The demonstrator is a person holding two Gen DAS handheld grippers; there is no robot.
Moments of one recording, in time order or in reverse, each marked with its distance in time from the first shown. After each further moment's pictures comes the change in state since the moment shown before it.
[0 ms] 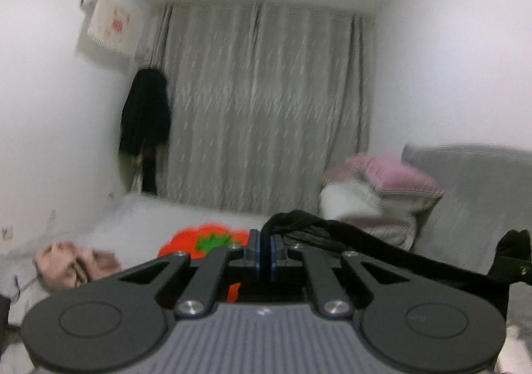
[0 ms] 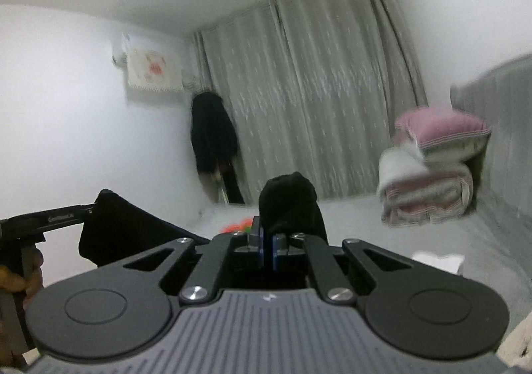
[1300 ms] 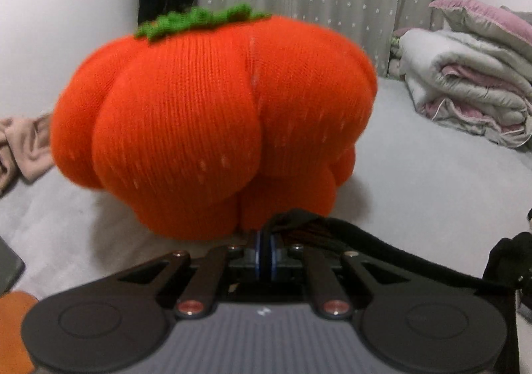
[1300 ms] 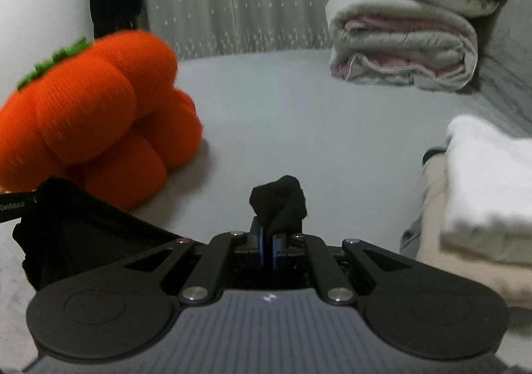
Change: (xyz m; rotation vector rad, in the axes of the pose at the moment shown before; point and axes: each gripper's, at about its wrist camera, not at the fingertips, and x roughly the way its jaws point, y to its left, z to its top) left arm 0.423 0.005 -0.231 -0.001 0.445 0.184; right arm 0.394 -0.140 -0.210 -0.024 0.436 -0.305
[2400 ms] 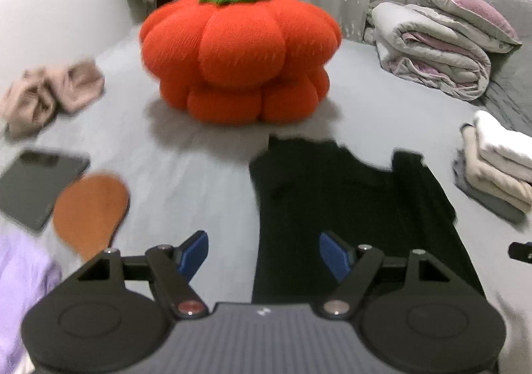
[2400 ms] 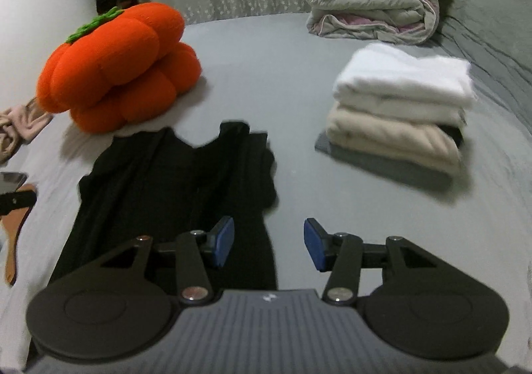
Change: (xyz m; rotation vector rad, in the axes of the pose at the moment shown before) left arm -0.179 0.065 -0.114 -0.018 0.143 -0.101; right arm -0.183 -0.038 -0.079 0.015 0.155 0.031
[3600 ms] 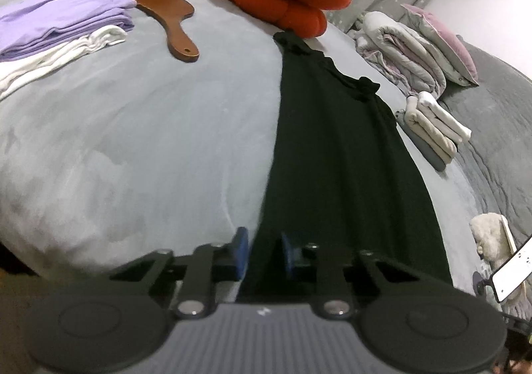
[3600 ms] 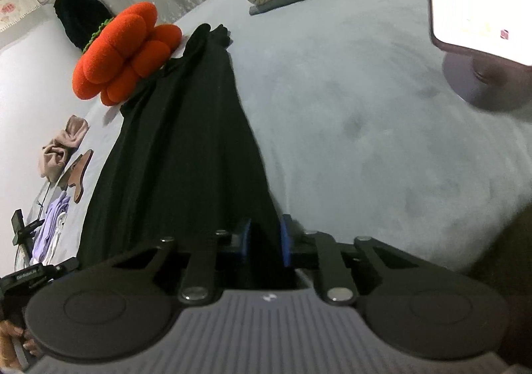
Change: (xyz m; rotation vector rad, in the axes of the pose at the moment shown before) left arm -0.087 0.084 -0.232 -0.291 0.078 -0.286; right arm -0.120 -0.048 -0.241 0.399 0.041 0.169
